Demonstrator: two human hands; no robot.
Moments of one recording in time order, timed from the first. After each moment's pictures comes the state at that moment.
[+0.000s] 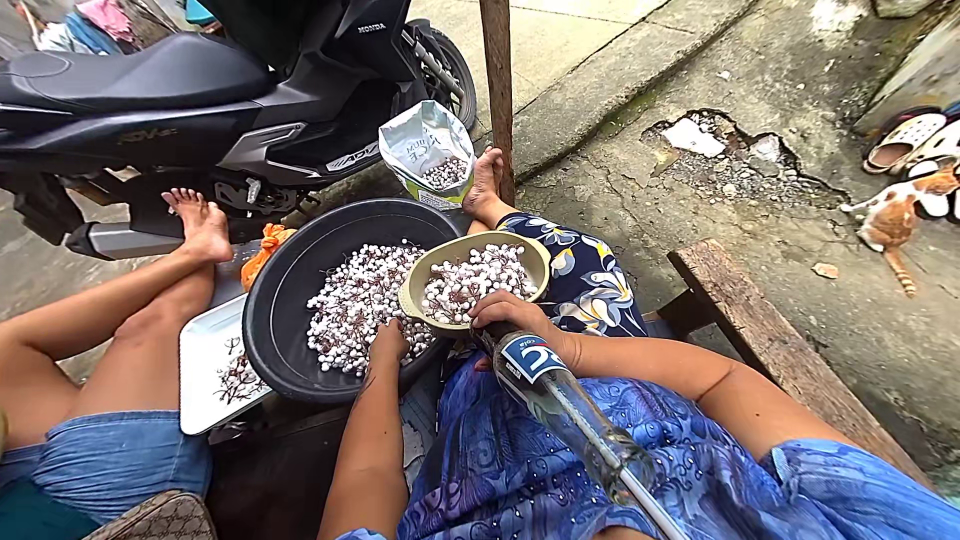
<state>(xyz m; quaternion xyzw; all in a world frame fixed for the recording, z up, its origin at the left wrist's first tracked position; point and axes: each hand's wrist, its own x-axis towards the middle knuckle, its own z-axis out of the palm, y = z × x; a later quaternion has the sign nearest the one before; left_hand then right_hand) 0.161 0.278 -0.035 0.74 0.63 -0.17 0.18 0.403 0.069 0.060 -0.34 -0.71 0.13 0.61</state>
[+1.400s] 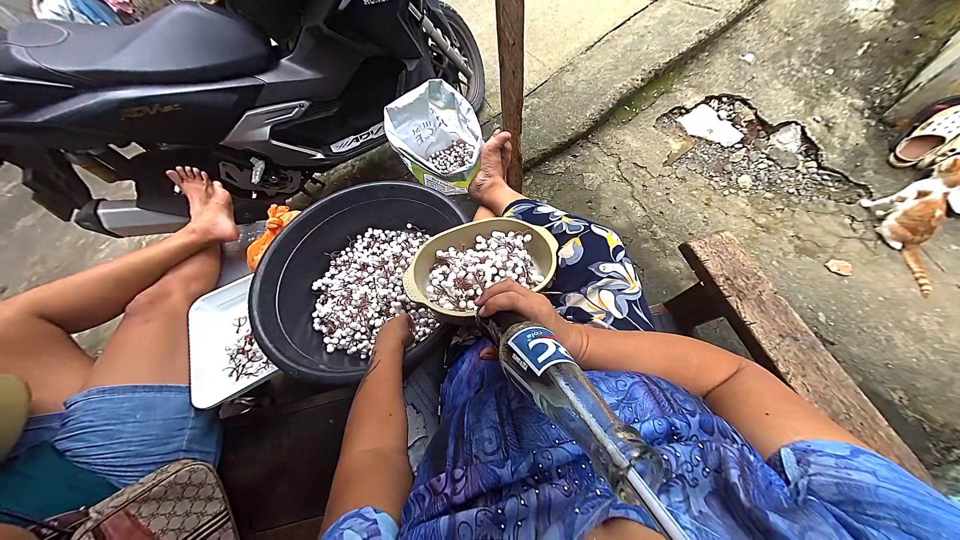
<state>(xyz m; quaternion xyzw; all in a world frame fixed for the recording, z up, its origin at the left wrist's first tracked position) 0.155 0.281 -0.045 0.75 0.56 -0.28 0.18 0.402 0.066 0.058 -0.34 -0.71 0.14 0.60</state>
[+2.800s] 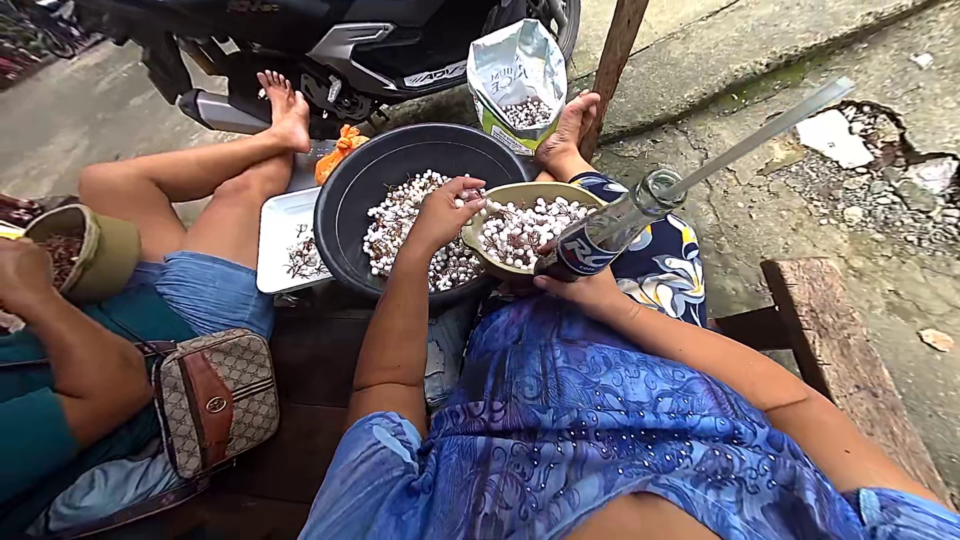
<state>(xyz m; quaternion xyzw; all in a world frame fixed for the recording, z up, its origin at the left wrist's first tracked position) 0.206 0.249 0.135 0.79 0.42 0.22 0.39 0.407 0.070 0.061 -0.51 -0.54 0.38 0.56</state>
